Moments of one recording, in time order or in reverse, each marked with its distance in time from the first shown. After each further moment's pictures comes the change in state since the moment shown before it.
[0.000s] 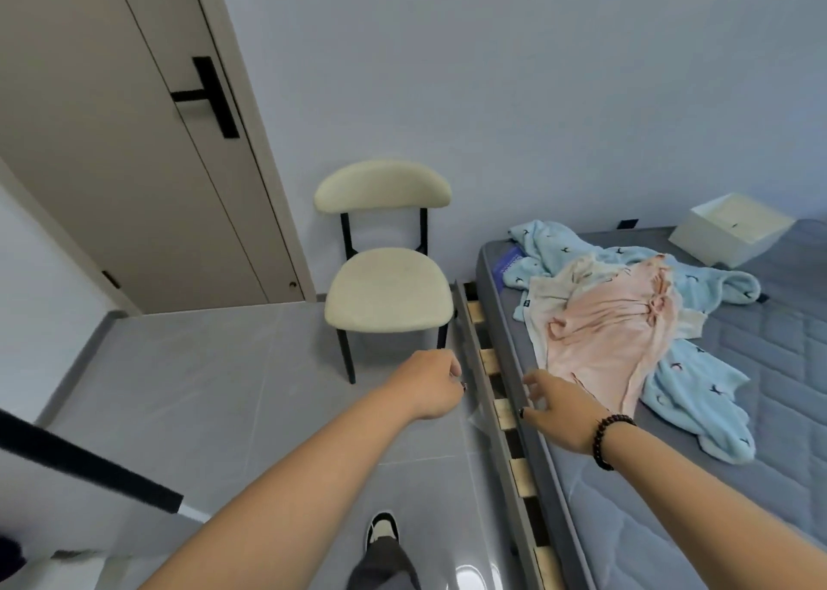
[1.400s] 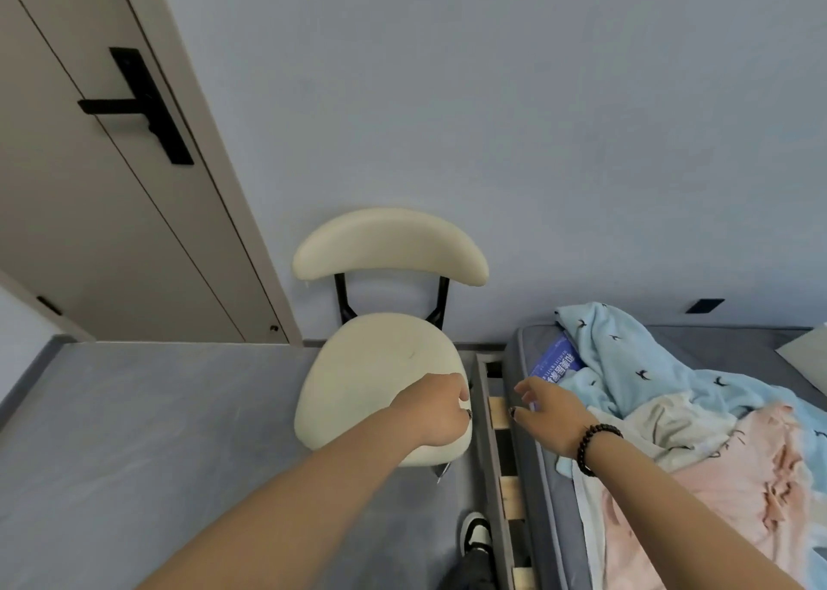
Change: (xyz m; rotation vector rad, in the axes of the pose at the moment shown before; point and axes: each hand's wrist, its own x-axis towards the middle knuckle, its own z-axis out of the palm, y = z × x) left_hand 0.397 -0.056 -0.171 -0.050 -0.082 -0.081; right_hand 0.451 -0.043 -0.148 0.046 -0.034 0.012
